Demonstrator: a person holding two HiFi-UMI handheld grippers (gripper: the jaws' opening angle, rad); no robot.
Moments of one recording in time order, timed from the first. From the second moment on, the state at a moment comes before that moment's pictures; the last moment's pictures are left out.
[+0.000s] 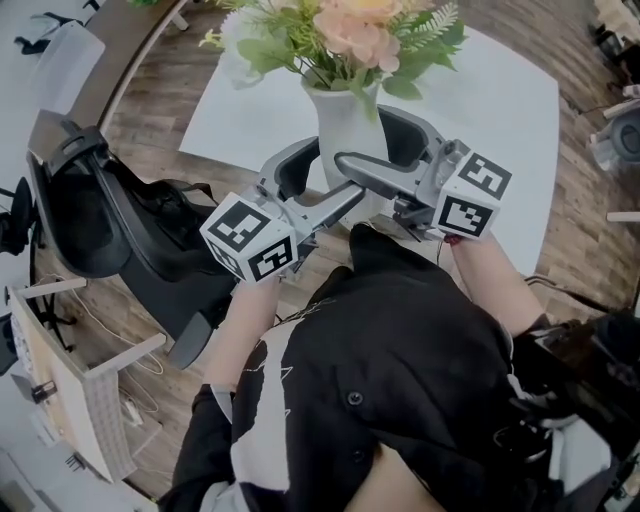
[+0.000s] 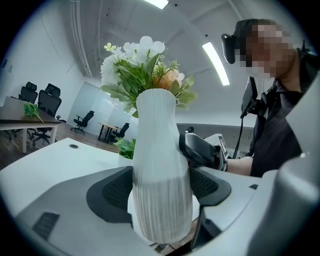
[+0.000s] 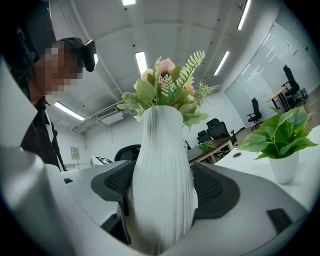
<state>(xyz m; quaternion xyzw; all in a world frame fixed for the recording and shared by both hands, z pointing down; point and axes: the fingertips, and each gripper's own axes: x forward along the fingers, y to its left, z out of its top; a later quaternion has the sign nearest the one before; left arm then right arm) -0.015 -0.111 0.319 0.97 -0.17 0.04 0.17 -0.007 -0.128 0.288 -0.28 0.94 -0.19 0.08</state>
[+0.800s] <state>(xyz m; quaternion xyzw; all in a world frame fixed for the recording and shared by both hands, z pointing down) -0.008 -0.141 0.337 0.97 -0.21 0.09 0.12 -0.008 -0.156 0.305 -0.27 0.95 -0.16 0.04</state>
